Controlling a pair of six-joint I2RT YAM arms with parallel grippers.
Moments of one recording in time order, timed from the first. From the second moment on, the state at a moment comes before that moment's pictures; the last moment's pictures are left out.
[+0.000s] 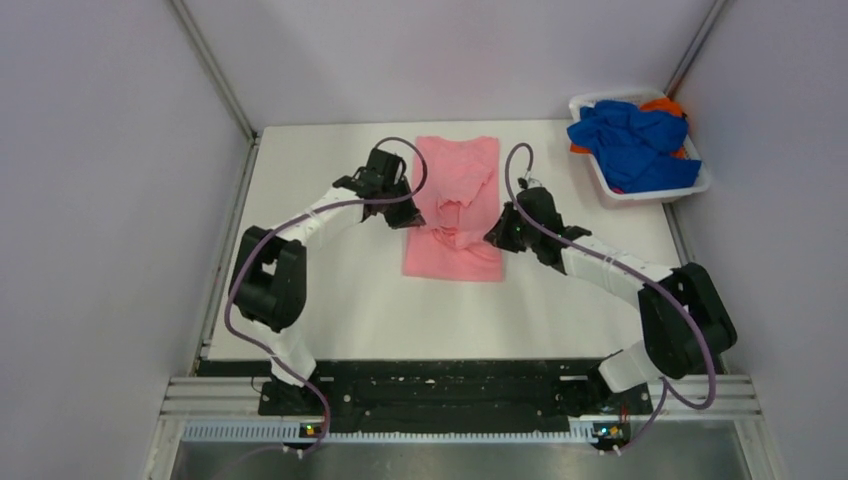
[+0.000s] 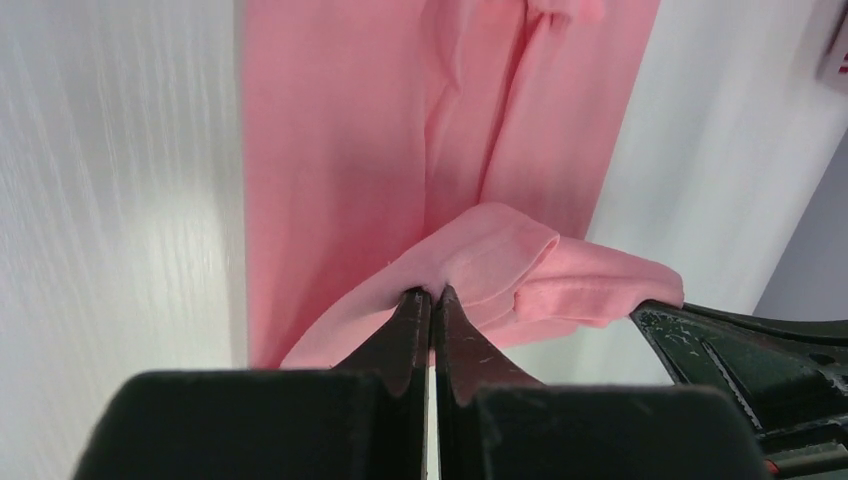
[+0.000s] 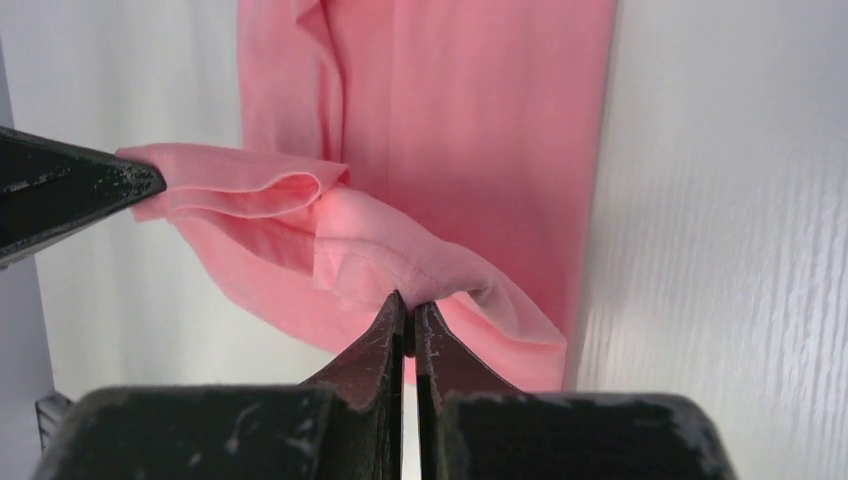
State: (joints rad) left arm -0.44 1.77 1.31 -0.45 0.20 -0.76; right arm 0.50 1.44 0.81 -0.05 -0.06 0.69
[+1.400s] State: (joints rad) left arm -0.31 1.74 1.02 -0.36 0.36 -0.72; right arm 0.40 1.42 0.65 0.03 -0.13 0.66
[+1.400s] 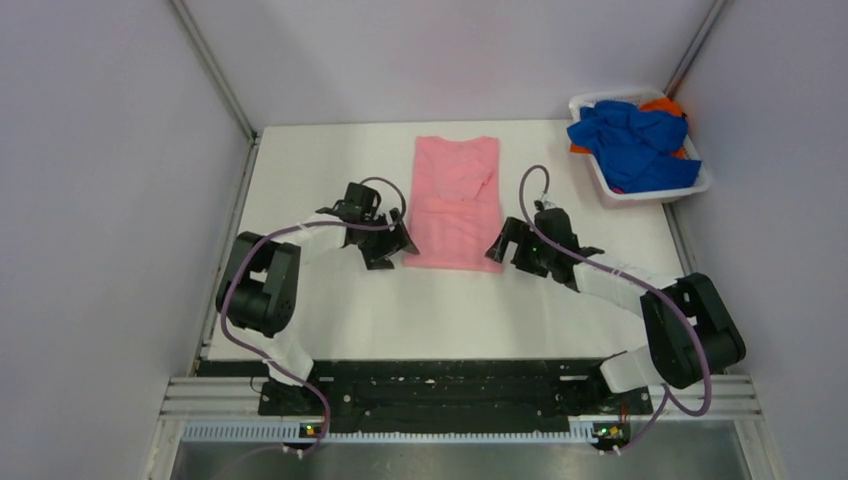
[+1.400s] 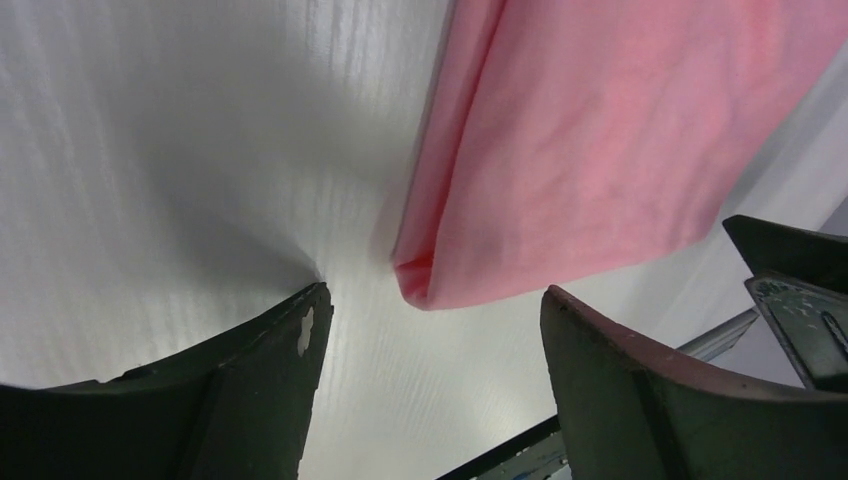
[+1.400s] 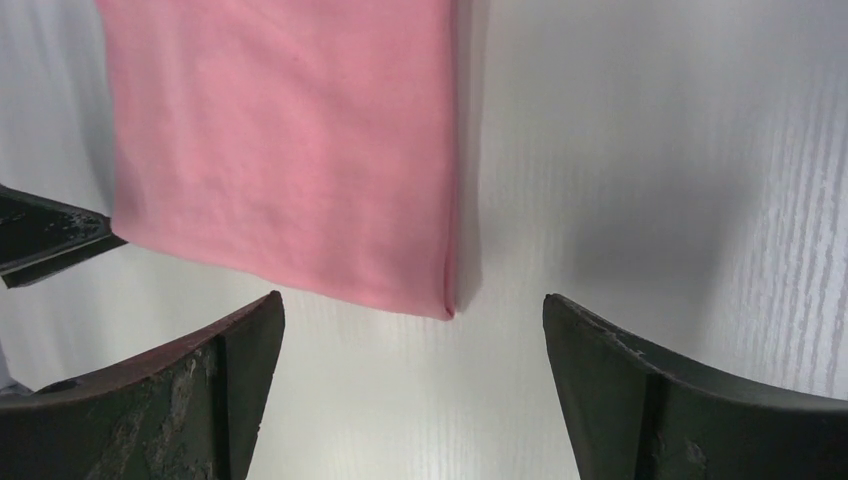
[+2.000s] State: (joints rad) left arm -0.36 1.79 0.99 -0.27 0.38 -0.76; right arm 0.44 1.41 0.59 0.06 -0.10 0.70
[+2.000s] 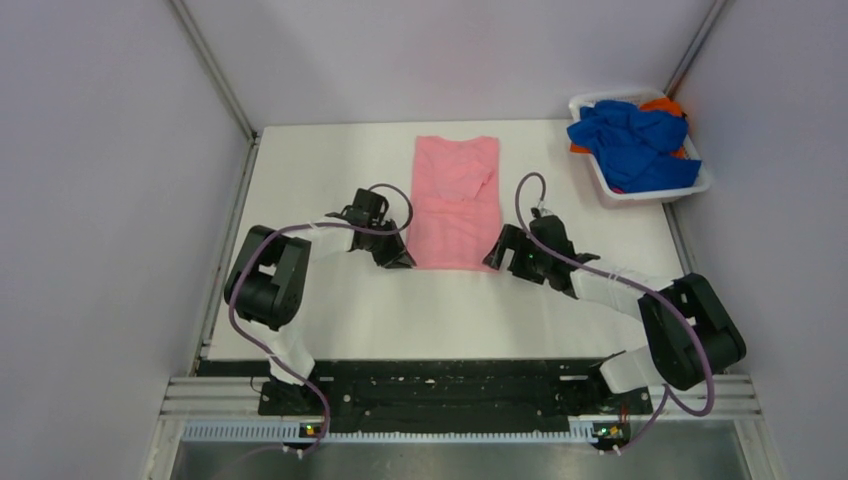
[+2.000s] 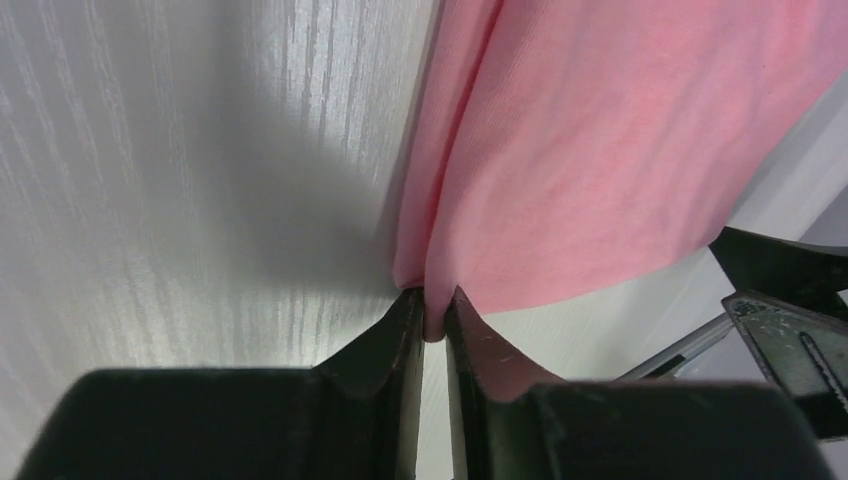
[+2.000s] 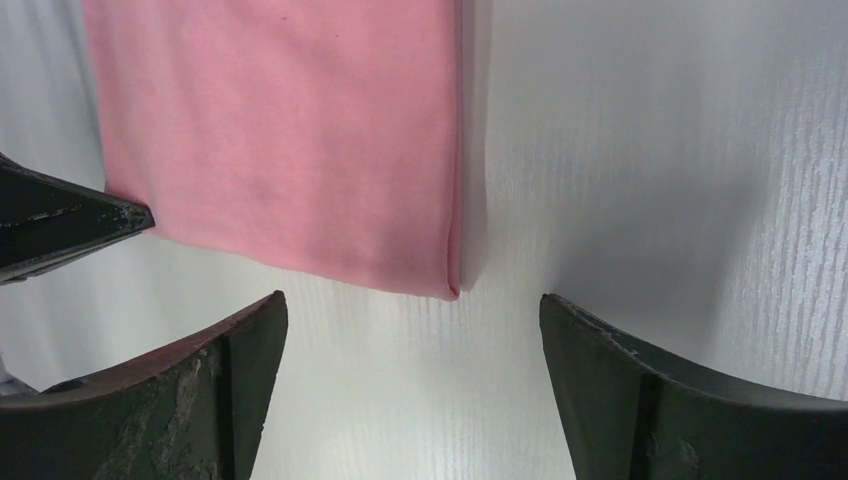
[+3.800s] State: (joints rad) left arm -0.42 1.09 0.89 -0.46 0.19 -0.72; right arm 0.41 0.85 0.47 0.05 -0.75 0.79
